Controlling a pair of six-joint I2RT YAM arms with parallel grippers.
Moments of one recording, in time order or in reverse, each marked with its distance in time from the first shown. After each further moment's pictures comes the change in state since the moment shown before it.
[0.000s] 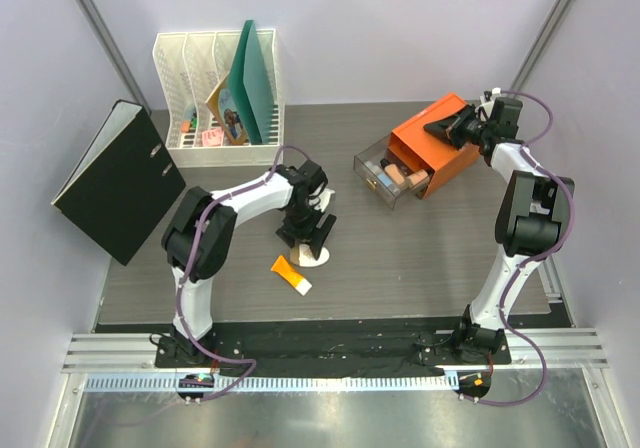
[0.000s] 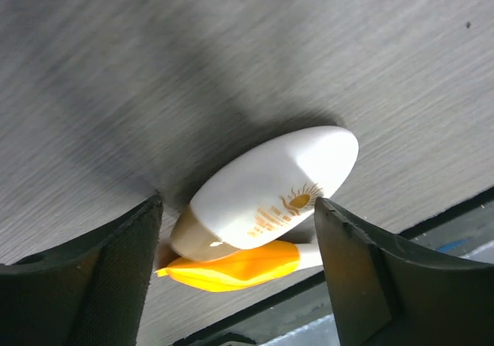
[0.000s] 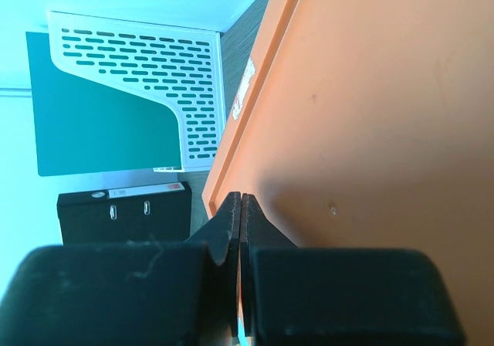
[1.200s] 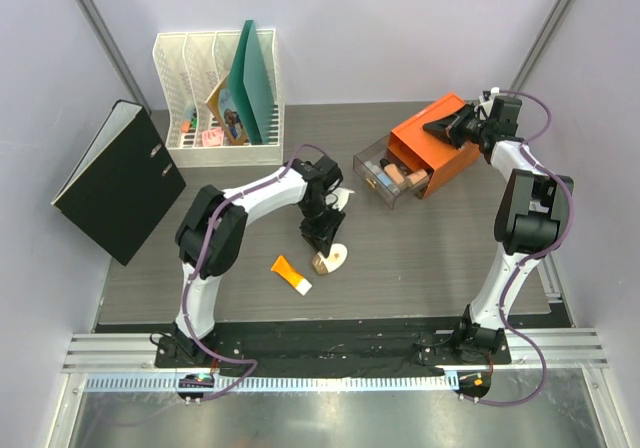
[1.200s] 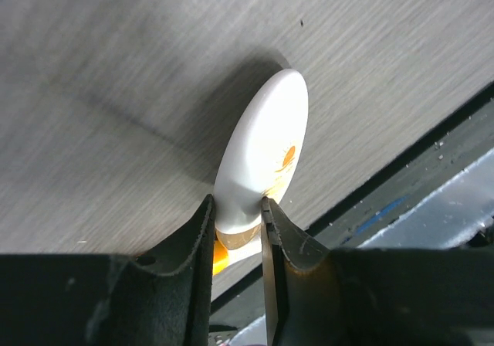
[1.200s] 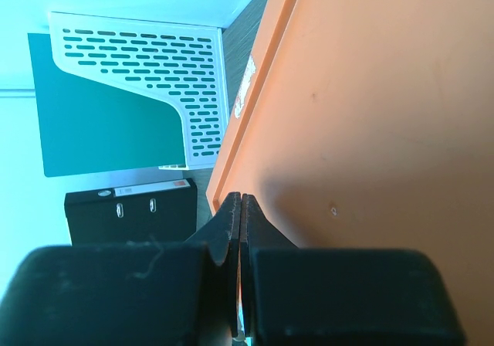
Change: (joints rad) left arm -0.053 0.083 0.147 -0.095 0.185 0.043; right arm 0.002 0.019 0.034 -0.035 -0.014 0.012
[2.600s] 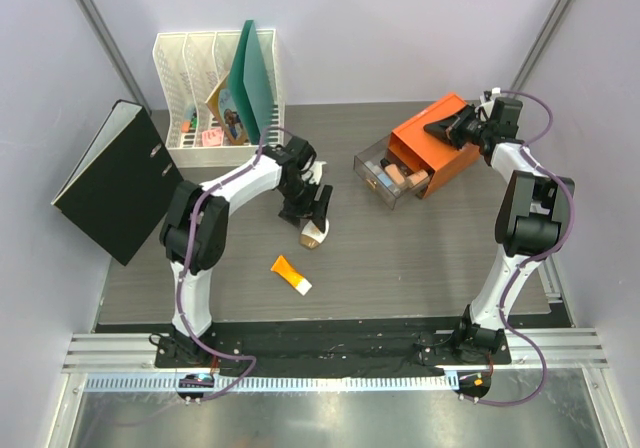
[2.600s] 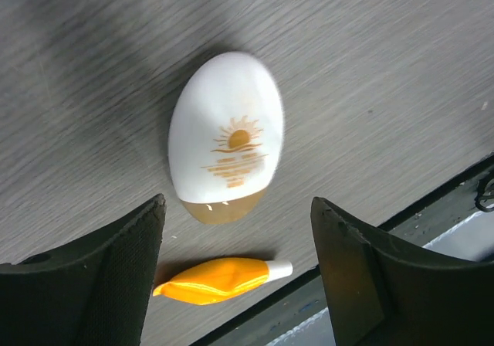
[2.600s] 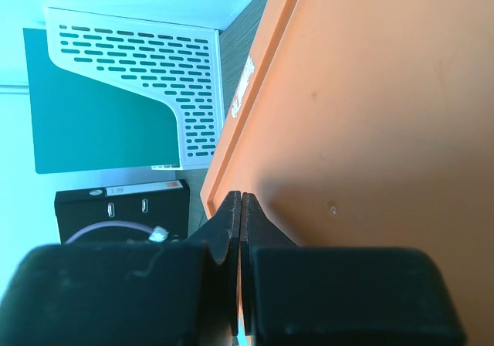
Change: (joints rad) left arm 0.159 -0.039 0.036 0.090 -0.066 -0.116; right arm -0.001 -0.021 -0.032 0.027 0.013 -0.021
